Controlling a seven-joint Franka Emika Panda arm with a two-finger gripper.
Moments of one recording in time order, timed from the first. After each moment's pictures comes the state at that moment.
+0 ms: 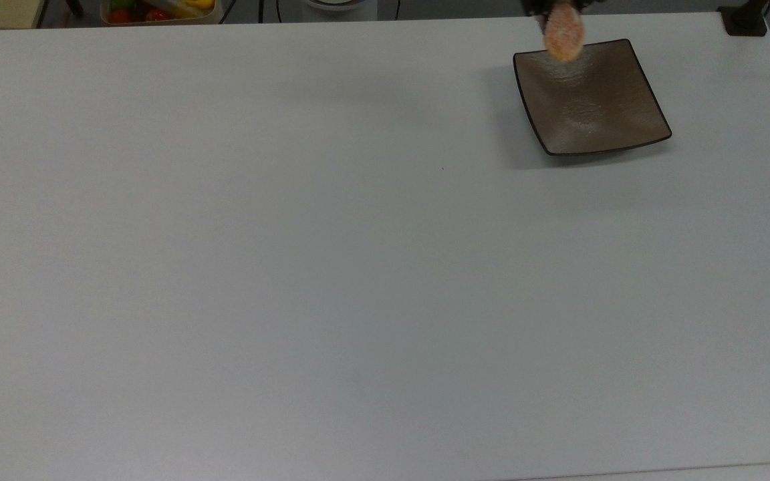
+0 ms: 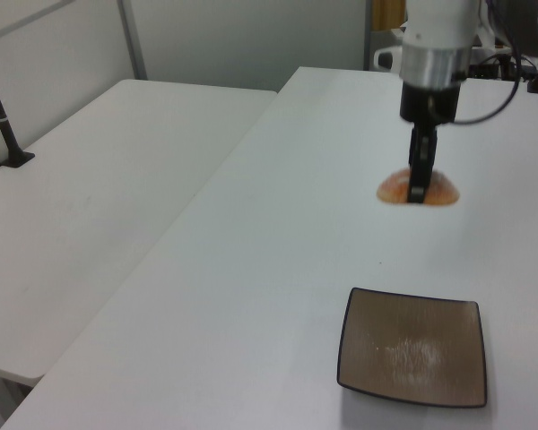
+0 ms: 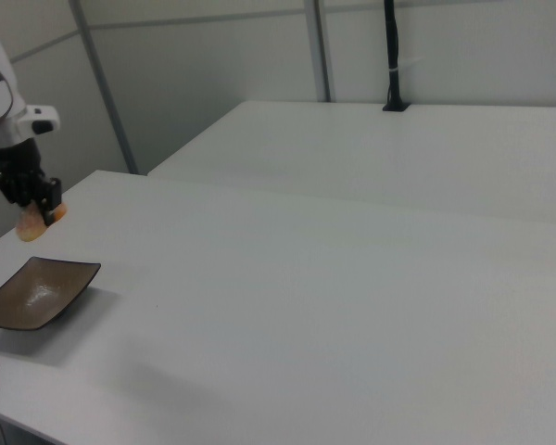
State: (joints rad) arm 0.28 0.02 0.37 -1.79 0.07 1.89 0.38
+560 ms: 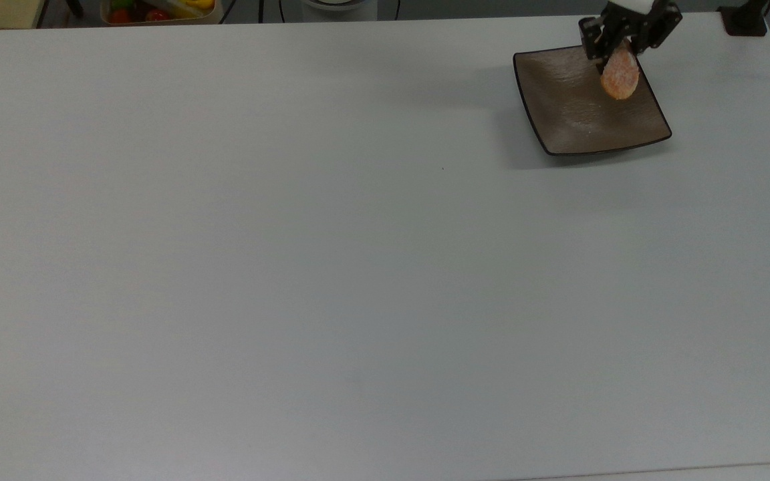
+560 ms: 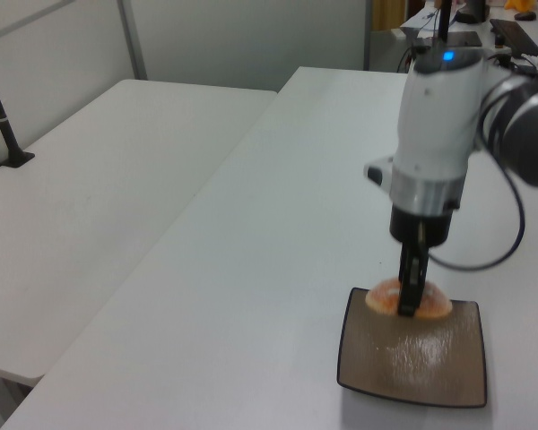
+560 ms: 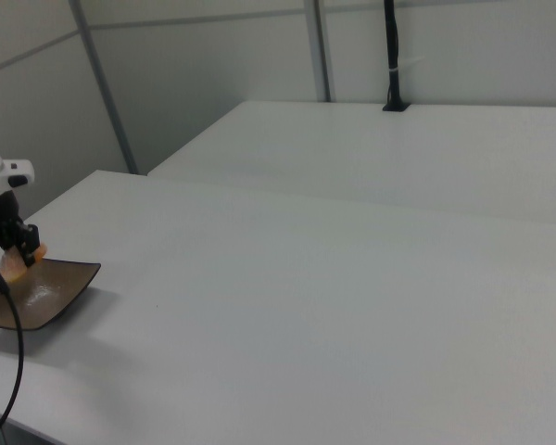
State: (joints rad) arm 0.46 0.25 0.40 -1.79 -0.07 2.10 0.64
